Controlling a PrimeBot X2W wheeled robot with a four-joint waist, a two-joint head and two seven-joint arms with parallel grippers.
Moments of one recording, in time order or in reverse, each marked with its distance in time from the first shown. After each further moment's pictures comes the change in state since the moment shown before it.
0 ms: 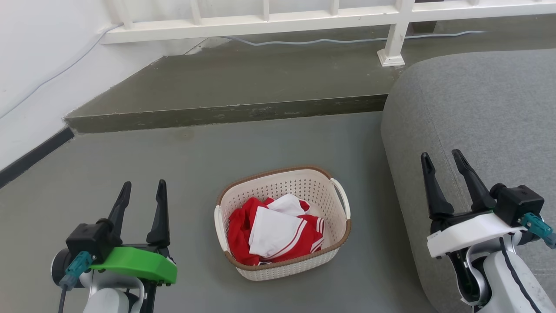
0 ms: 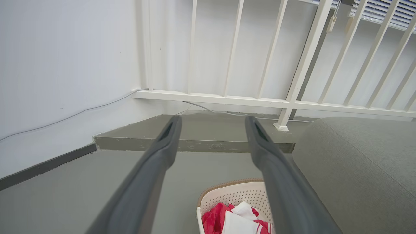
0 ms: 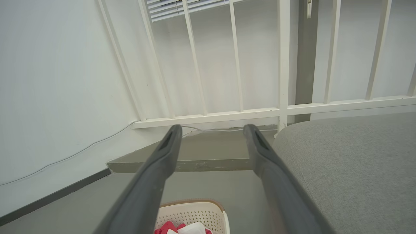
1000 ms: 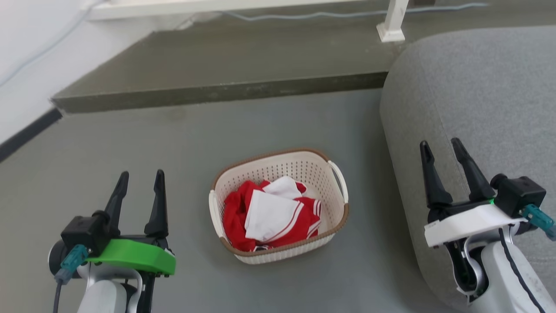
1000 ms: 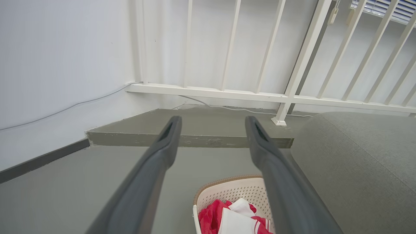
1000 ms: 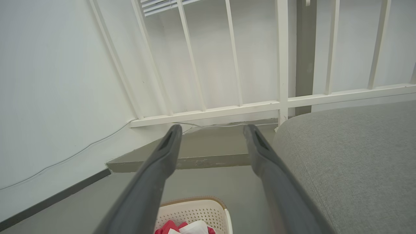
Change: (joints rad) left arm -0.019 -0.006 0.013 -0.015 0.011 -0.013 -0.002; right arm -0.031 0.026 -0.016 -0.004 -0.008 0.013 -0.004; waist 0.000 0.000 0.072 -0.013
